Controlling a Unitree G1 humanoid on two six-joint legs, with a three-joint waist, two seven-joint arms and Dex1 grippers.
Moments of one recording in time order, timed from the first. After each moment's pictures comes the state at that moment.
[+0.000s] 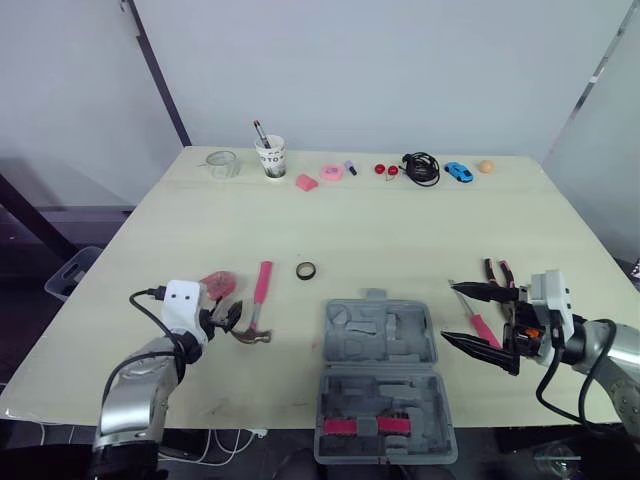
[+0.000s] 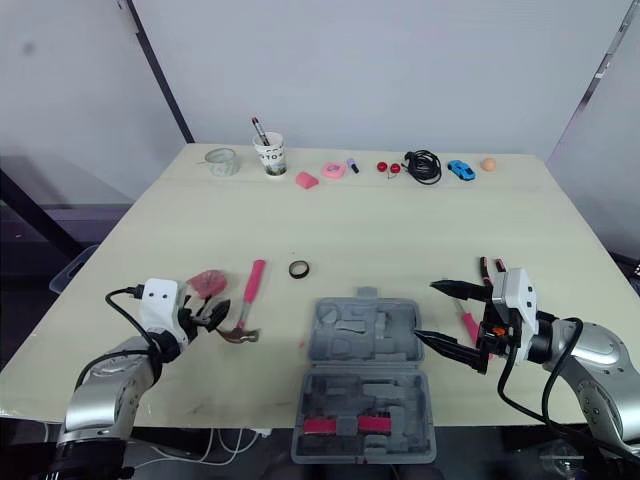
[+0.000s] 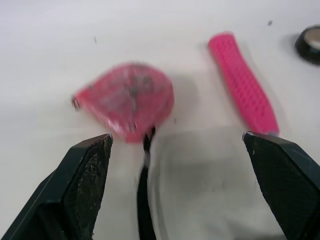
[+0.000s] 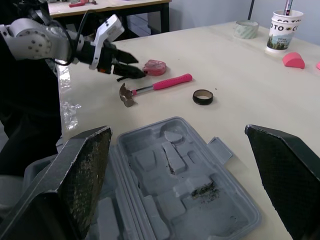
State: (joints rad) left arm -0.10 0.49 0.27 0.02 -0.24 0.44 -0.37; right arm 0.00 -0.70 -0.15 -0.37 0.64 0.30 1.07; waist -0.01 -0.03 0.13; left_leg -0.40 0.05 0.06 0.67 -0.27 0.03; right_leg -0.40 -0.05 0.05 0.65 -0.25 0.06
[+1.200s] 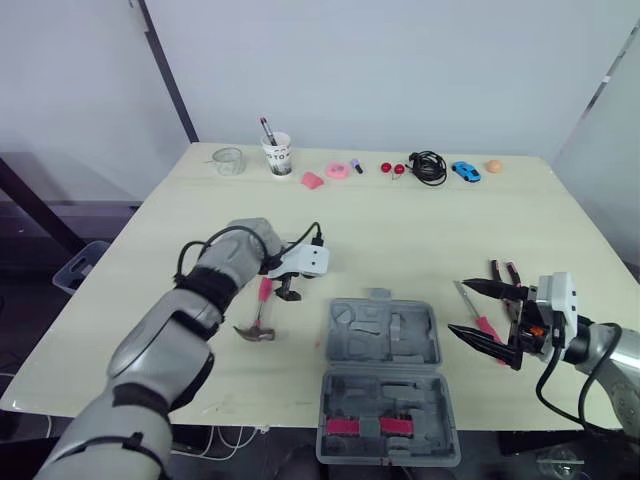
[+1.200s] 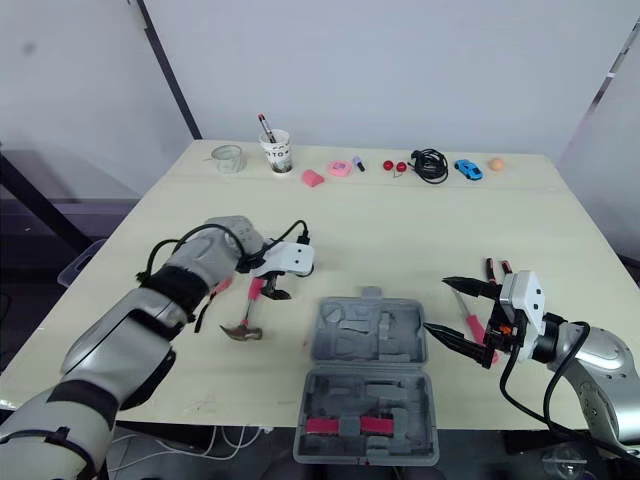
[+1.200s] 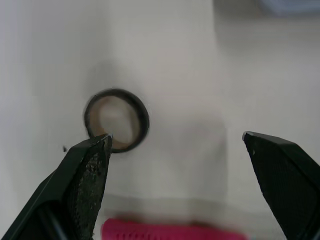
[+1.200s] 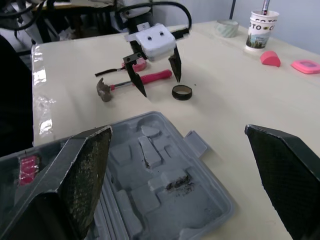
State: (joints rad) left arm -1.10 0.55 -0.66 0.87 0.46 -0.02 -1.18; right arm 0.00 -0.68 -0.17 -0.30 0.58 0.22 1.06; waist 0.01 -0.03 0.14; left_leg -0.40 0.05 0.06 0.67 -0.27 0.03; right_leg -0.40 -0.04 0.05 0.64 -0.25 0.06
